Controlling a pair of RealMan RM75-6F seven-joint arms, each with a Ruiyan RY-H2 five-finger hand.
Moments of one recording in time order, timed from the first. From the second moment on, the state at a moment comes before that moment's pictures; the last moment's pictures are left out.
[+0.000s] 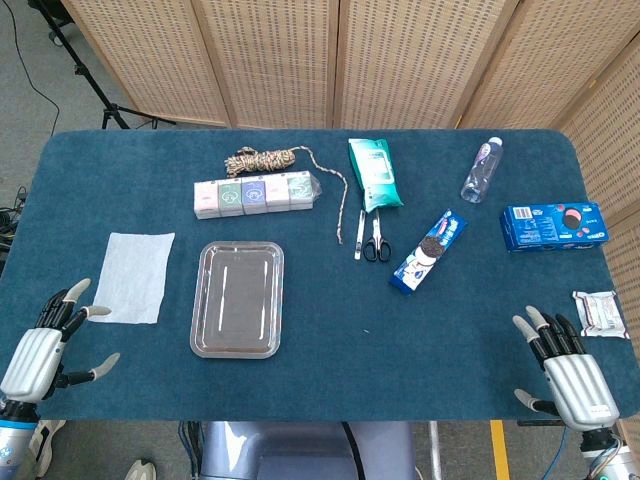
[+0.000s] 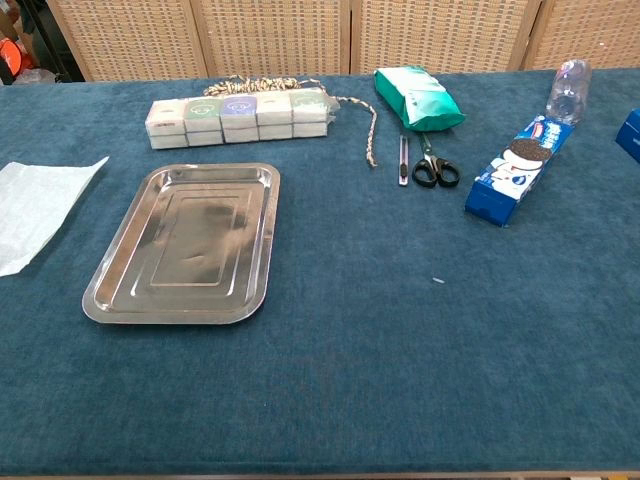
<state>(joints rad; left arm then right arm) -0.11 -1.16 0.03 -1.66 1.62 1.50 -0.26 0.06 -1.08 -0.05 -1.64 -1.67 1.47 -0.05</state>
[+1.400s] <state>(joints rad) -0.22 -1.14 0.00 -1.63 1.50 1.26 -0.11 0.04 -1.07 -0.05 -1.64 -1.68 1.52 0.00</state>
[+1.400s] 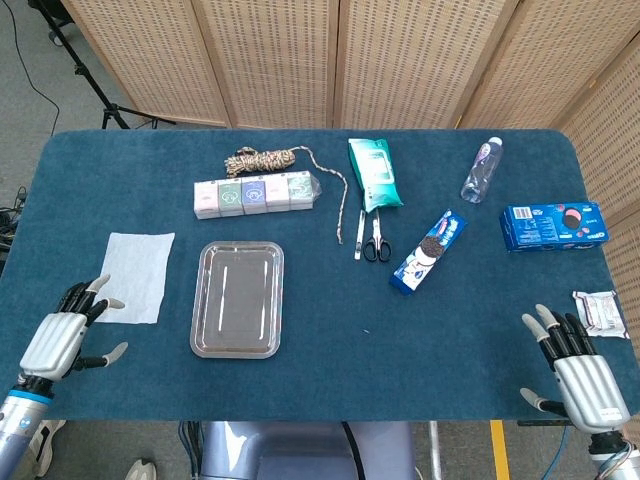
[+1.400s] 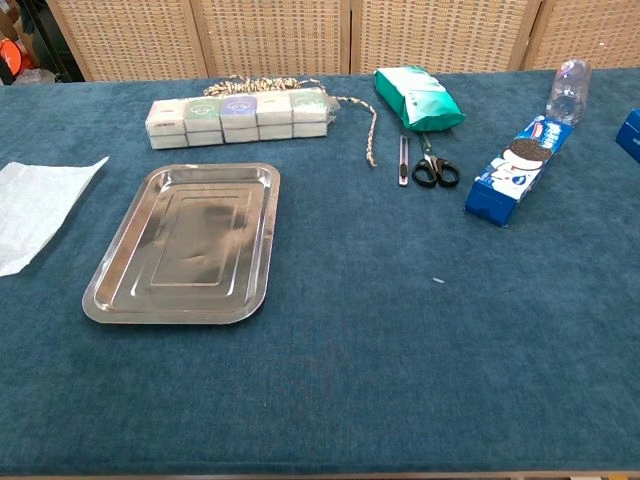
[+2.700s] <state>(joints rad) -0.34 -1.36 -0.02 -1.45 1.36 1.06 0.00 0.03 -1.06 -0.04 -1.63 -1.69 1.54 0.03</state>
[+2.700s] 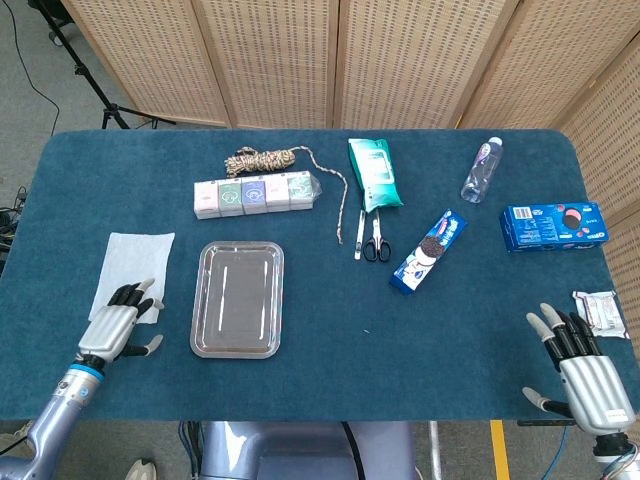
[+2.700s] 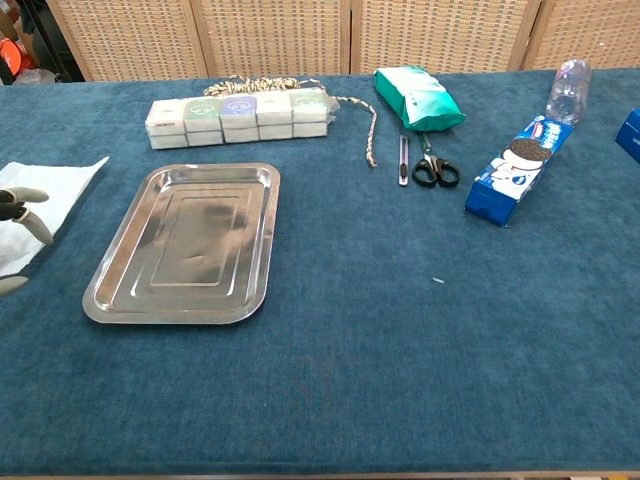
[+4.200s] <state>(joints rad) -0.34 -1.37 -0.01 -1.43 1.30 1.08 0.14 0.03 -1.06 -0.04 -1.63 -1.69 1.54 0.02</state>
